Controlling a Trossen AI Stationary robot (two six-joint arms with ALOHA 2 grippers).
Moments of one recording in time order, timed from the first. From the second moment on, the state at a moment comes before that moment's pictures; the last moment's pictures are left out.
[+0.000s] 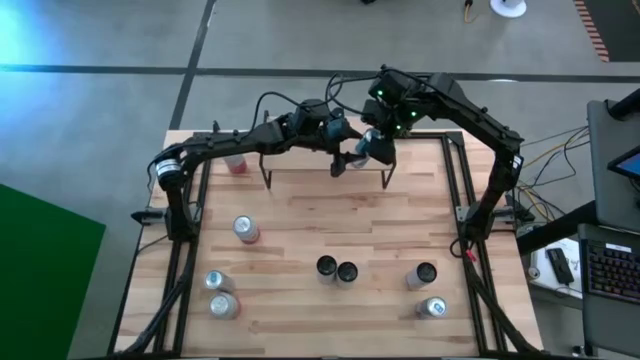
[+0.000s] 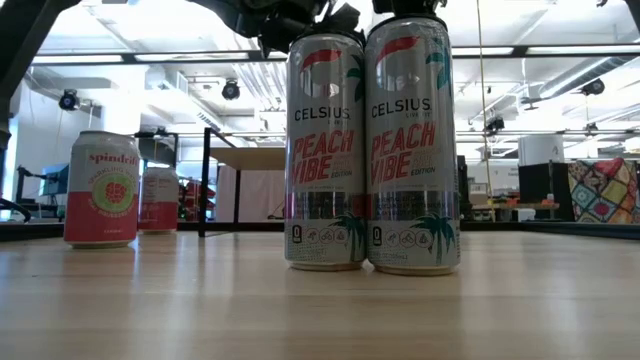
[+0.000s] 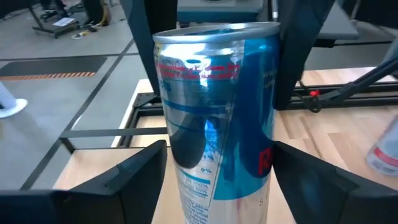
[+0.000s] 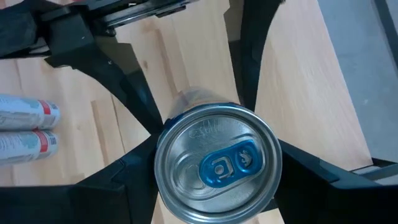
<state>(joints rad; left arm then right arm) 0.39 1.87 1.61 -0.09 0.31 0.22 -0.48 1.74 2.12 -1.46 -0.16 -0.20</state>
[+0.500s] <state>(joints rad) 0.39 1.87 1.61 -0.09 0.31 0.22 -0.47 1.75 2.12 -1.44 -0.14 -0.26</state>
